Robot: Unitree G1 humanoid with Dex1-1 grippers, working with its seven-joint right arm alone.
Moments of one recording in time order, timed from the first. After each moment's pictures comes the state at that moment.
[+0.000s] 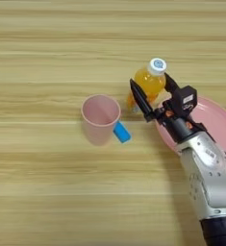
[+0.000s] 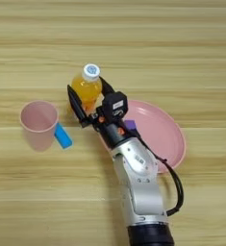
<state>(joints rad) -0.02 -0.12 0.00 -0.07 0.24 -0.25 0.50</state>
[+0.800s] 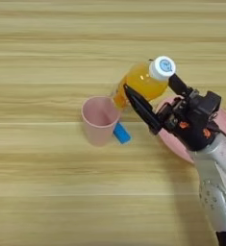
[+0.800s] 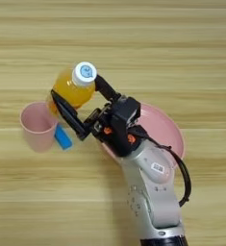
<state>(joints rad) 0.06 -0.24 0.07 -0.36 0.51 -0.25 0.79</state>
